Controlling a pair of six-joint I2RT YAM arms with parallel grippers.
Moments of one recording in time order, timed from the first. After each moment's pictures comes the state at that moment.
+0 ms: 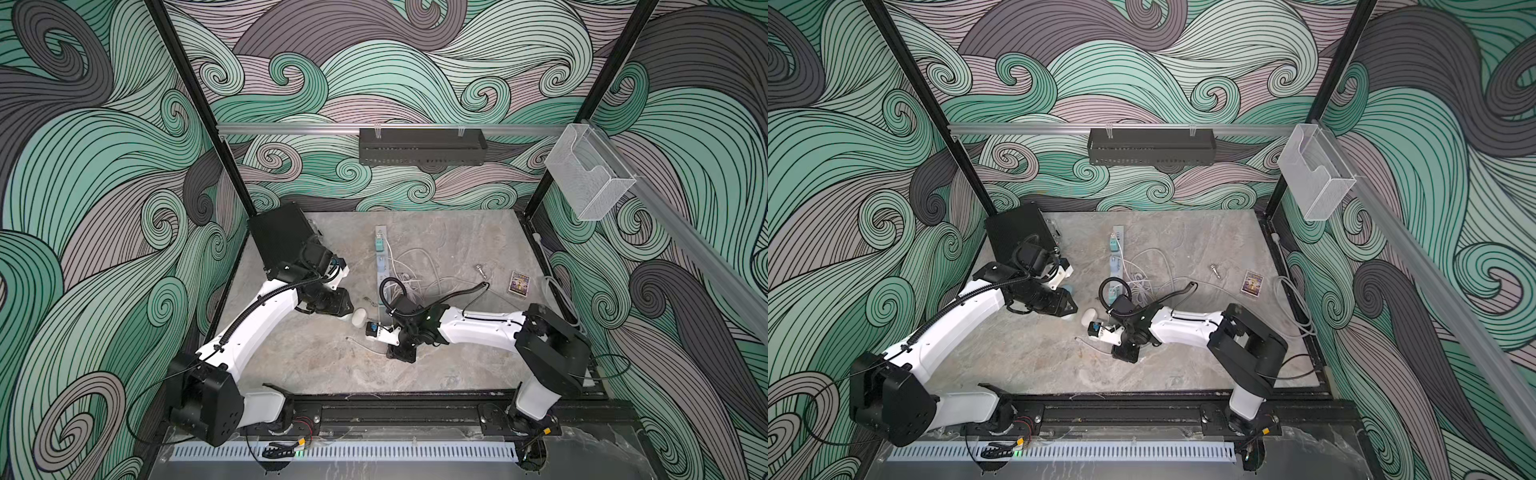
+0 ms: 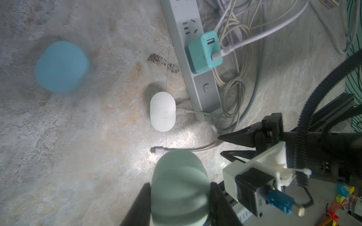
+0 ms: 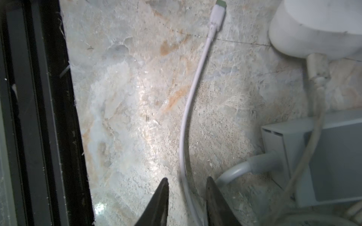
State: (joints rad) left arm -0.35 1.30 1.08 -1.01 0.34 -0.14; right arm 0.99 1.73 0.95 -0.41 -0.28 -0.41
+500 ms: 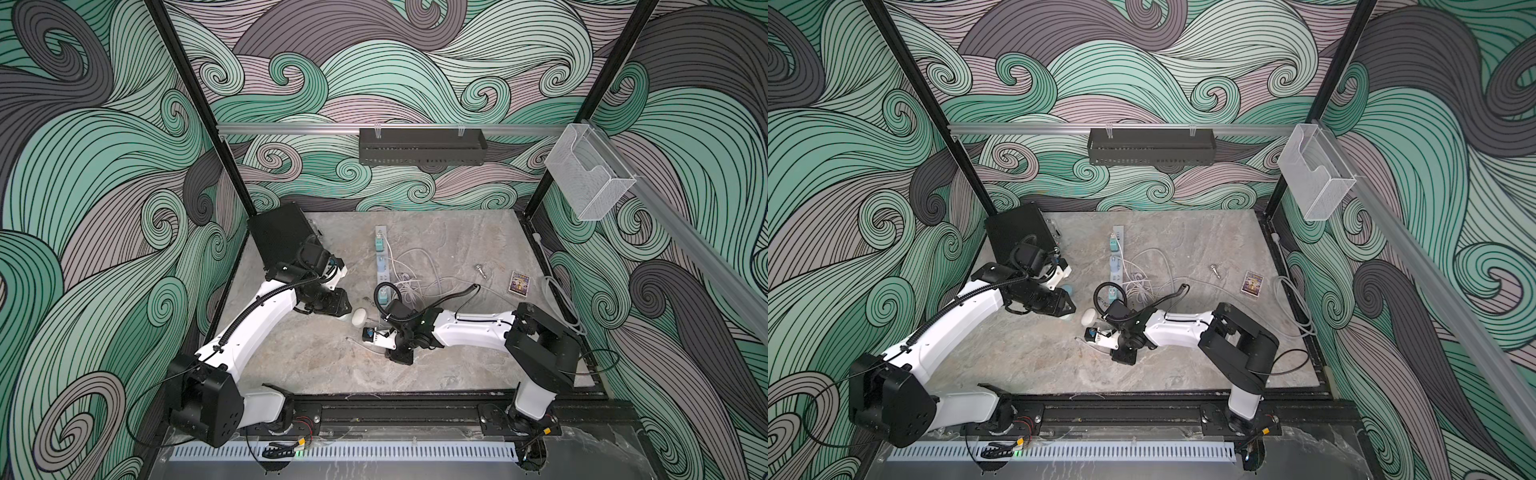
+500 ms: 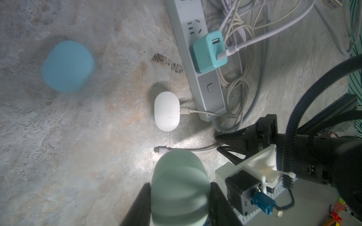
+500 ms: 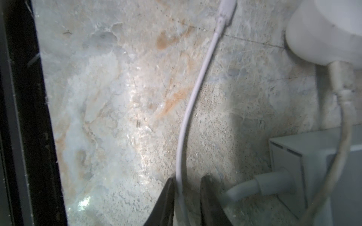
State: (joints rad) left arm -0.33 1.30 1.08 -1.01 0.34 -0.12; right arm 1.02 1.76 0.95 -0.37 -0.19 -0.44
